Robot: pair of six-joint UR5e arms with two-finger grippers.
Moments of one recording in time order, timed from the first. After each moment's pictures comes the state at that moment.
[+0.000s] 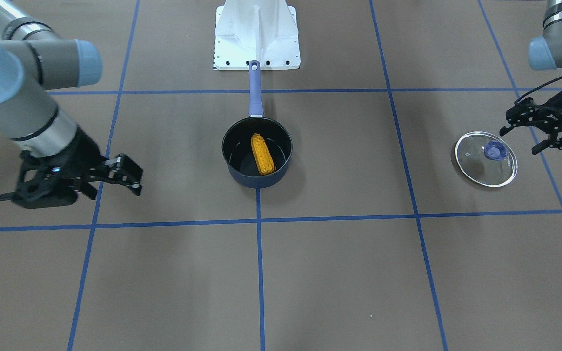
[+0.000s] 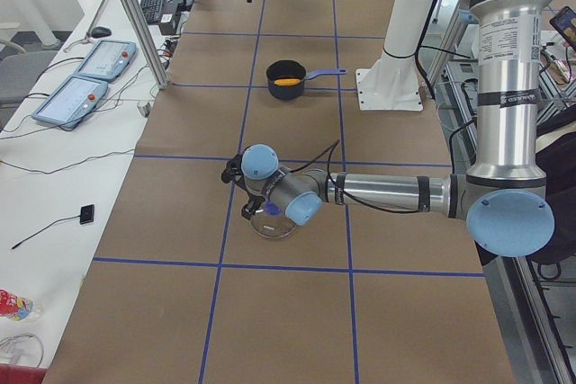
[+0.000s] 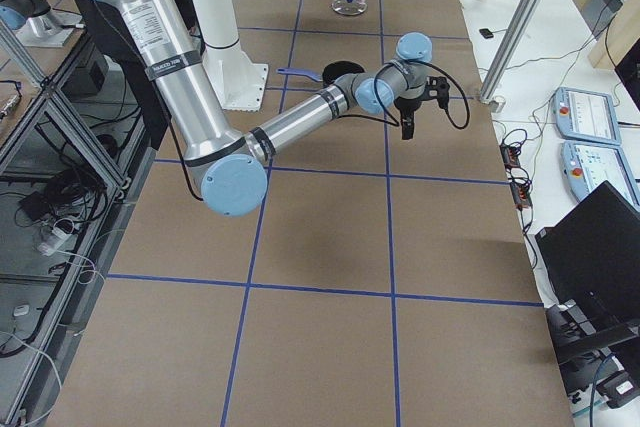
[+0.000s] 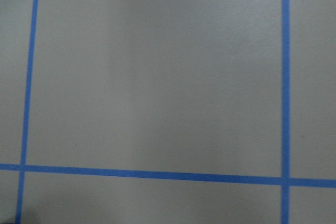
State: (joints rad) left arm -1.28 -1.50 -1.59 -2.23 -2.46 -0.12; right arm 1.14 -1.19 1.66 -1.39 2.30 0.70
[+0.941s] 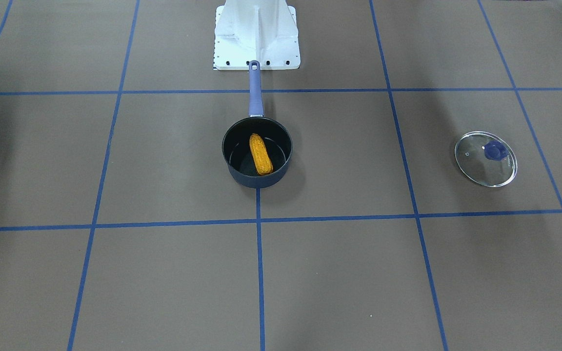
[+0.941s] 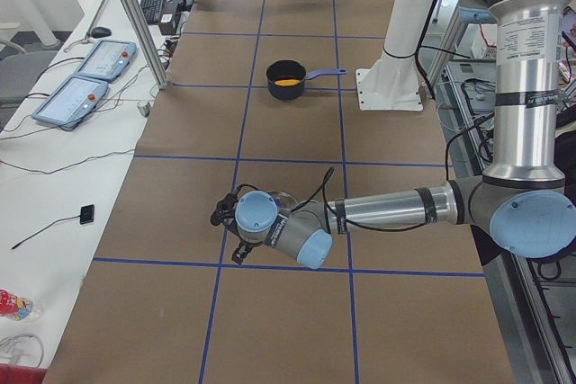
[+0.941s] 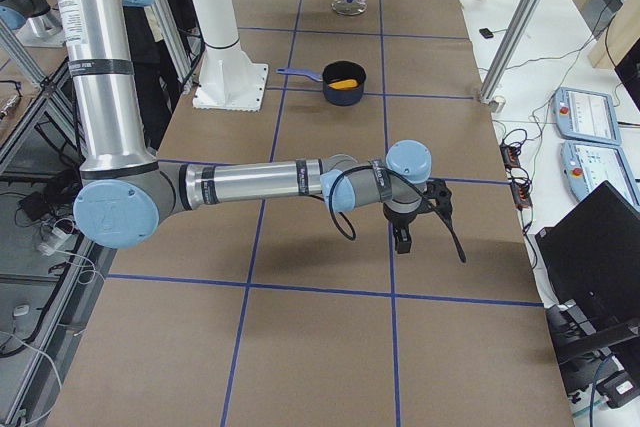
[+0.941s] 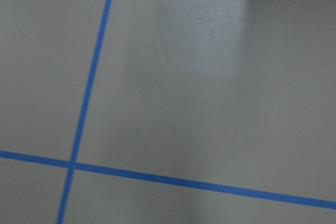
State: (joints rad) left arm -1.48 -1.50 -1.43 -2.22 -2.51 0.11; right arm 1.47 -1.46 1.55 -1.39 2.39 0.16
